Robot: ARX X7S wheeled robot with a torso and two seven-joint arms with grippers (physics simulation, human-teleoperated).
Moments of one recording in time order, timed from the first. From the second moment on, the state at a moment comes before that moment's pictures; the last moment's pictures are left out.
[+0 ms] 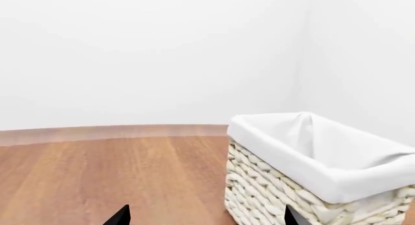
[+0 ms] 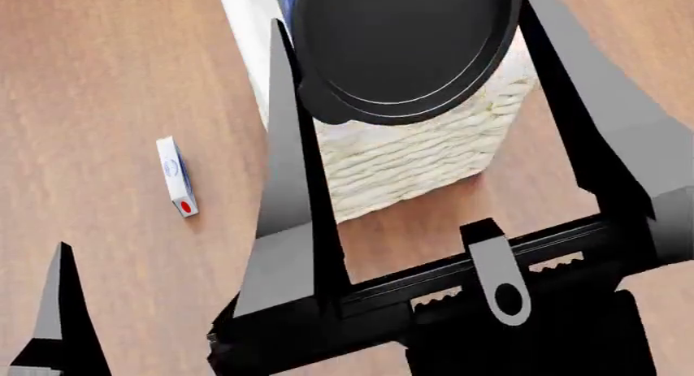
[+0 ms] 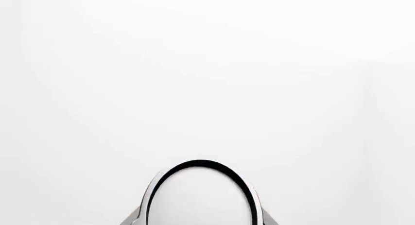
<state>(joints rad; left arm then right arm) 0.00 -0.46 0.30 0.75 -0.33 -0.09 -0.51 1.30 1.03 -1.21 -0.93 0.60 0.04 1.02</state>
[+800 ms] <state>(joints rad) 0.00 -0.47 0.31 0.74 -0.34 -0.08 -0.50 1.85 0.62 -1.45 0.25 1.39 0.31 0.31</state>
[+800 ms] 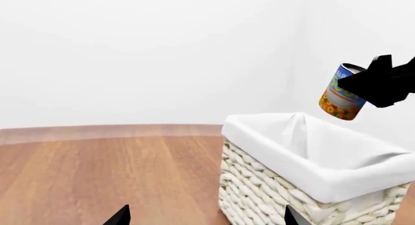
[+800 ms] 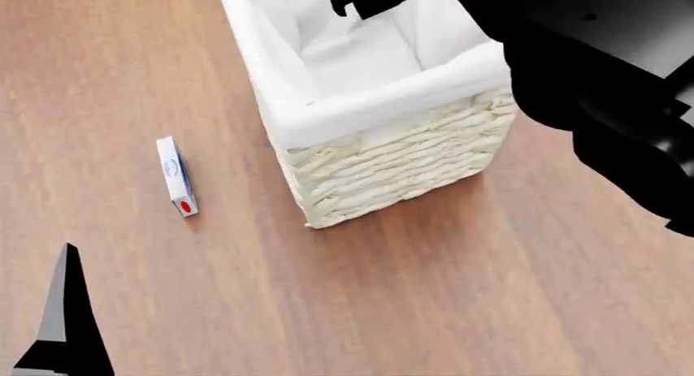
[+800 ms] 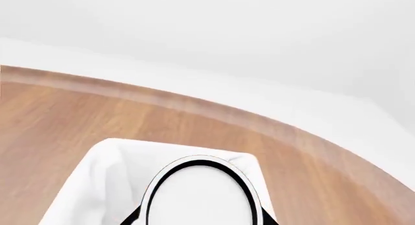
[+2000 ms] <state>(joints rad) 0.00 -0.48 0.30 0.73 -0.36 -0.05 -0.51 1.81 0.47 -1.54 0.47 1.30 0.34 0.16</state>
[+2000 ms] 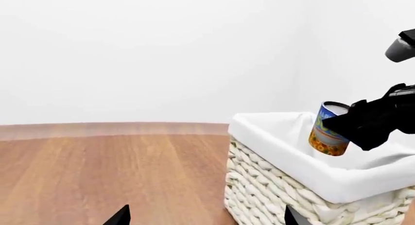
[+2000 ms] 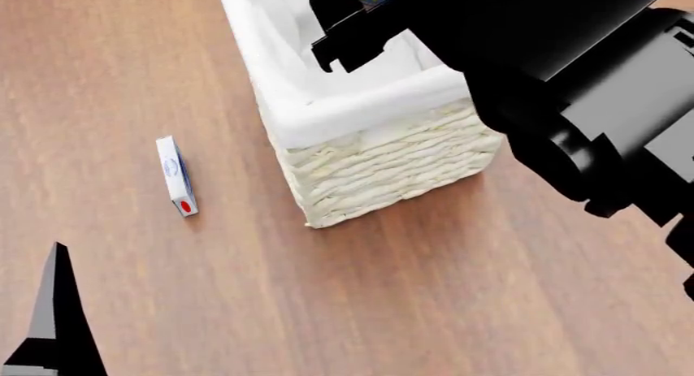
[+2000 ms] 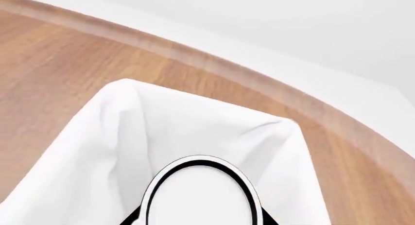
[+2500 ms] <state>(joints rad) 0.01 -0.49 0.30 0.74 -0.37 -0.05 -0.52 1.80 0.46 -1.54 0.47 1.28 0.34 0.16</state>
